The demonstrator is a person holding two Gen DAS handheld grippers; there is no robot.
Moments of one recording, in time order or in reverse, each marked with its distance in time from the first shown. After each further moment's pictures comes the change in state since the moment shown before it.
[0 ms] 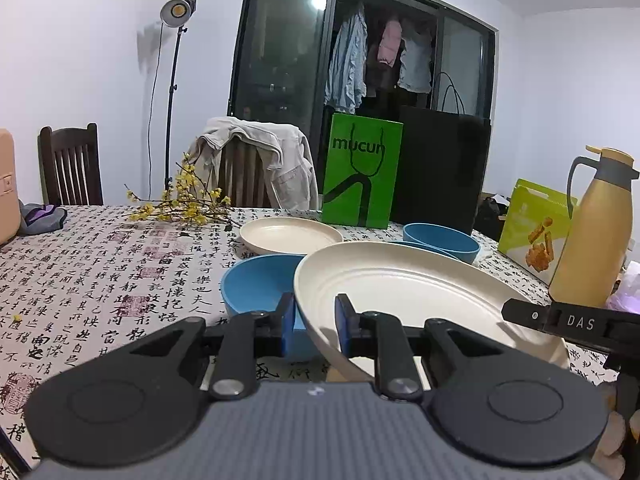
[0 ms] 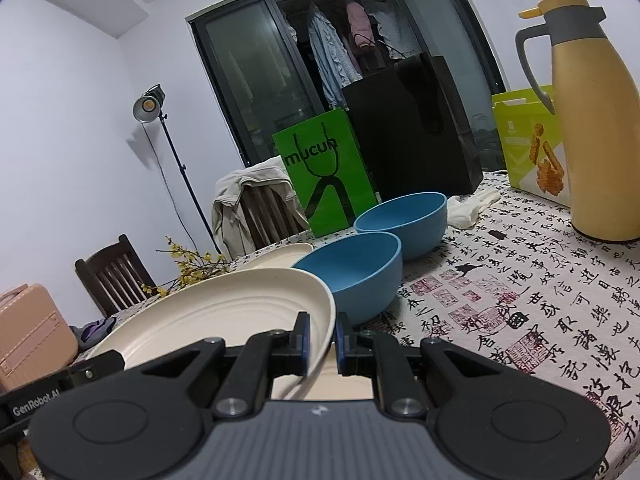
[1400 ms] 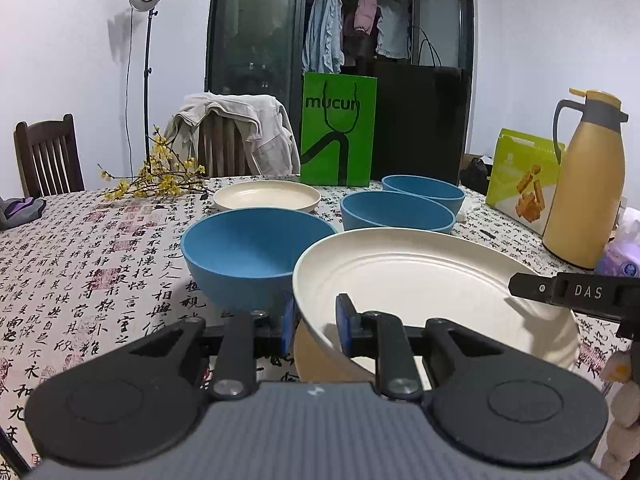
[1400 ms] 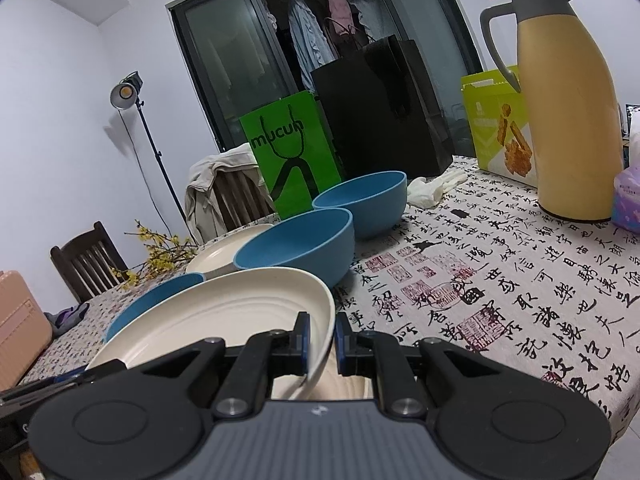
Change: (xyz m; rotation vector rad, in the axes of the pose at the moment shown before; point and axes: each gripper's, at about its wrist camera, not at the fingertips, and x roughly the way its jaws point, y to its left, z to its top) left arm 0.023 -0.022 -0.032 0.078 0.085 -0.027; right arm -0.001 -0.028 -0.018 -0.001 0.044 -0.072
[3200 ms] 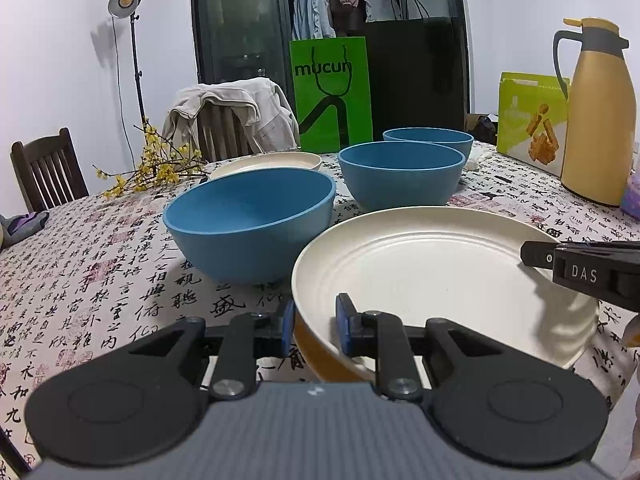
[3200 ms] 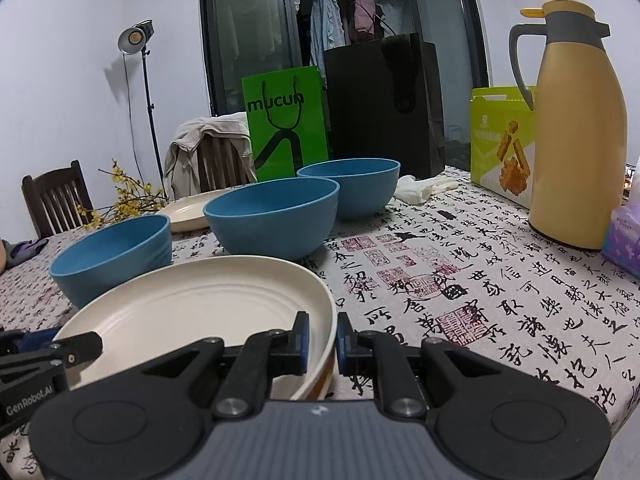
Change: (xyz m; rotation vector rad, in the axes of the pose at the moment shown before) left arm 0.029 -0.016 -0.029 0.127 0.054 0.061; right arm 0.028 0.003 -0.024 -0.203 0.029 -0.107
